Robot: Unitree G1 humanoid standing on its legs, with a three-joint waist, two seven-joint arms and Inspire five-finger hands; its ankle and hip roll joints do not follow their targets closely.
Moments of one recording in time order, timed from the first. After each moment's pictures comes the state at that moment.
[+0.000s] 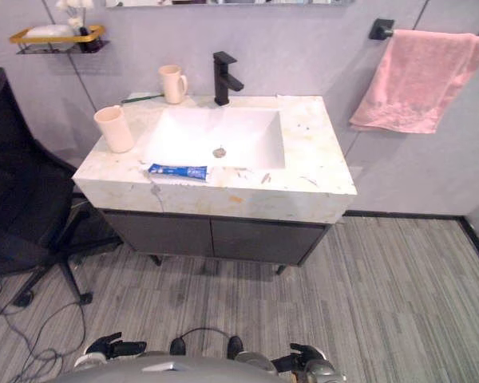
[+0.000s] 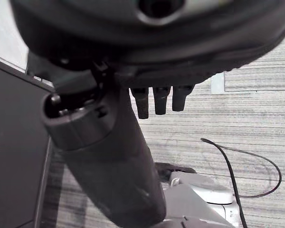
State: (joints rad) left arm -0.03 0.17 -0.23 1.32 -0.35 -0.09 0.18; right arm 0.00 -0.28 0.28 1.30 0.28 0.01 -0.05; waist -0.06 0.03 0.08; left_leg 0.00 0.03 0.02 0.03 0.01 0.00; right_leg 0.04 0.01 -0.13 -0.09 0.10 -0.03
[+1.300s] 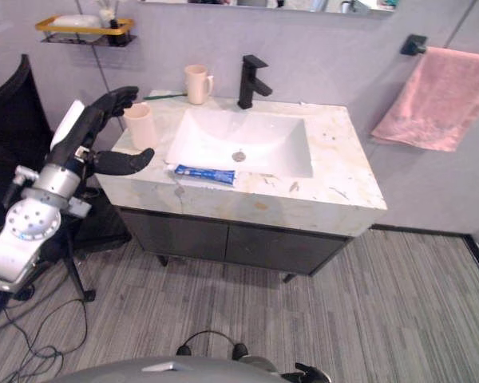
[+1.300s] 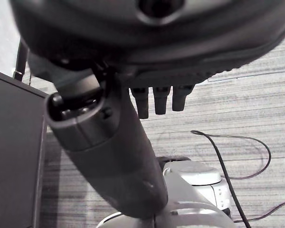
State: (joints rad) left arm -0.34 0.91 -0.20 -0.19 -0.09 0.02 0.04; right arm 0.06 -0.24 0.22 1.30 0.36 -0.01 -0.05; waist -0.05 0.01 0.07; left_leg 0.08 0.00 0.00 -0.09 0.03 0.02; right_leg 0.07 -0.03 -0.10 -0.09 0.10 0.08
